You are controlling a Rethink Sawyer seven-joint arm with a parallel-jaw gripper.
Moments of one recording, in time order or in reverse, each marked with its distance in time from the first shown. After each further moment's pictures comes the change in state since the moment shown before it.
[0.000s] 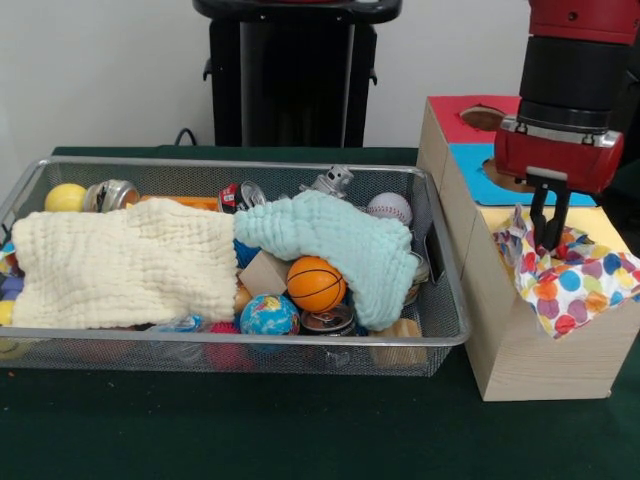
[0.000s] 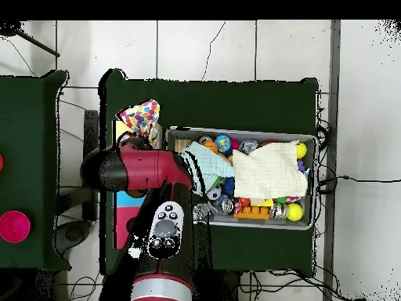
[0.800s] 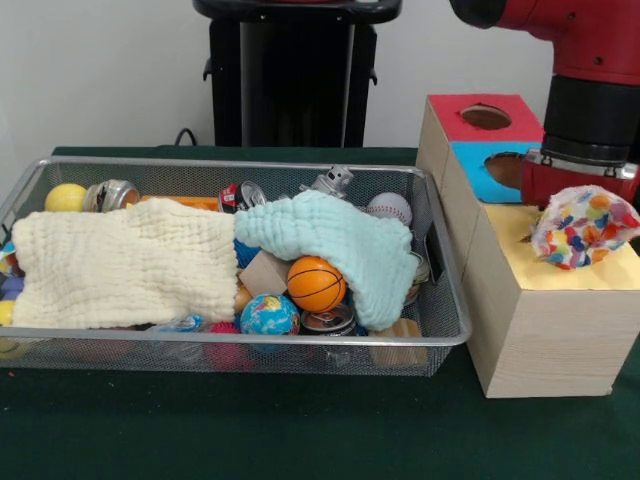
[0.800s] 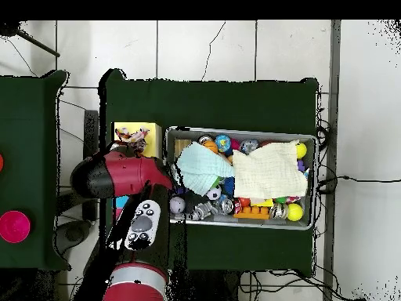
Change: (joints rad) arm 0.092 0.094 -0.033 -0.027 0.019 -0.072 0.000
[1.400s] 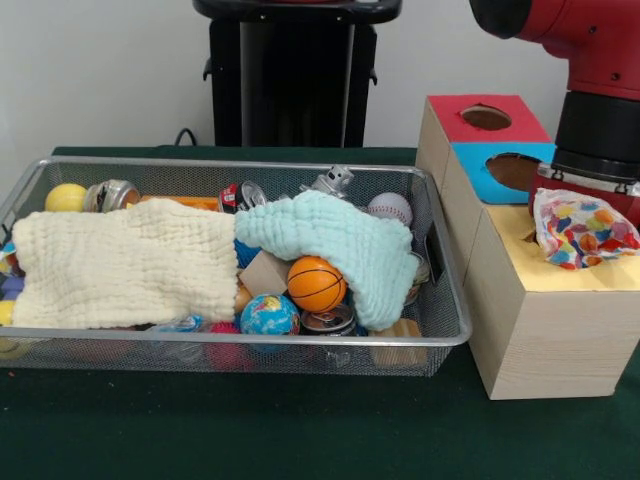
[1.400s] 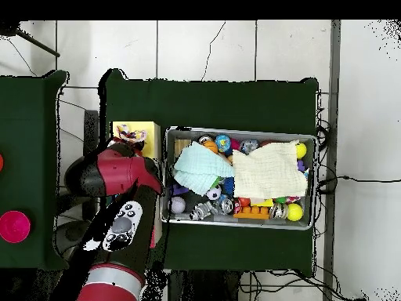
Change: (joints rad) arm 0.095 0.090 -0.120 -0.068 0.087 -0.028 0.000
